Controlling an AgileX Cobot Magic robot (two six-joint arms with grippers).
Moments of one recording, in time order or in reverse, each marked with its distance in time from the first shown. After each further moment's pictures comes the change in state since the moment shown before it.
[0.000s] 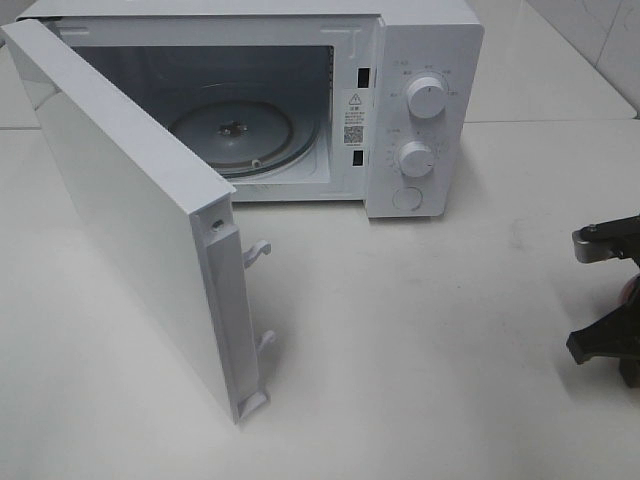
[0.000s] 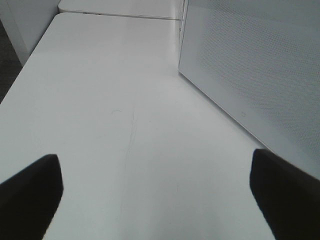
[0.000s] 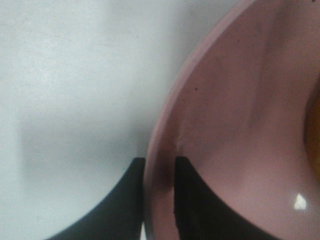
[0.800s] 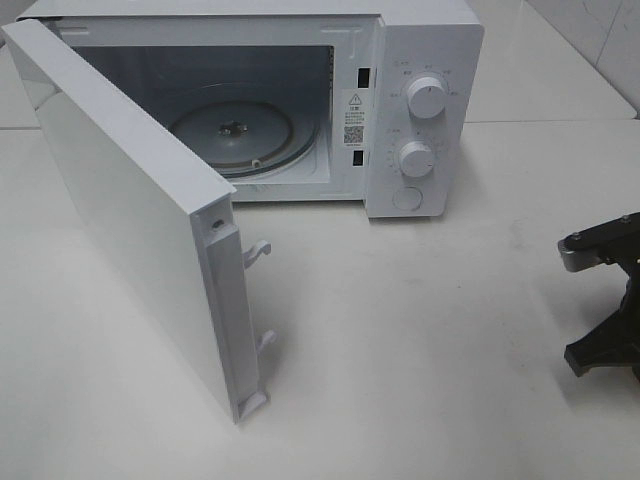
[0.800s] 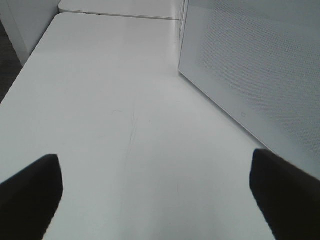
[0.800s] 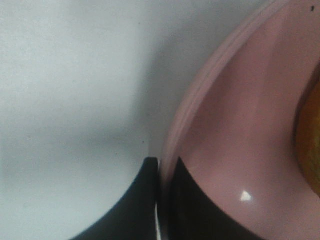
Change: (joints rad) left arm 0.000 0.000 0.000 -0.001 0.000 0.000; right arm 0.111 0.000 -0.007 -0.176 0.095 0.187
